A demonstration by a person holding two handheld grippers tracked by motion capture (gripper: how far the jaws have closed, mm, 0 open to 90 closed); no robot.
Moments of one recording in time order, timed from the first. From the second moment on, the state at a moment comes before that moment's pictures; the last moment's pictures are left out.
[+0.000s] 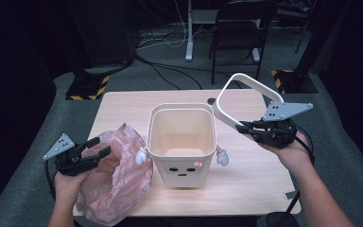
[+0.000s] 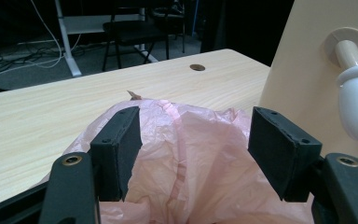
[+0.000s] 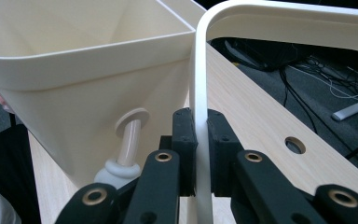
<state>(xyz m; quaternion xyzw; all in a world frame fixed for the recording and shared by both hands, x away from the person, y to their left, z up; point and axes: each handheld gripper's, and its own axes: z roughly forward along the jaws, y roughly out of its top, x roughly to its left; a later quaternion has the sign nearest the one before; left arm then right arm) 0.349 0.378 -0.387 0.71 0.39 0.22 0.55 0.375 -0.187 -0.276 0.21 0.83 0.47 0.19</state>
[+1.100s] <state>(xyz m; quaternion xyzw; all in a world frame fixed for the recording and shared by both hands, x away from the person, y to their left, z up) 0.350 0.378 -0.387 0.71 0.39 0.22 0.55 0.347 -0.159 -0.248 0.12 0.85 0.49 0.16</state>
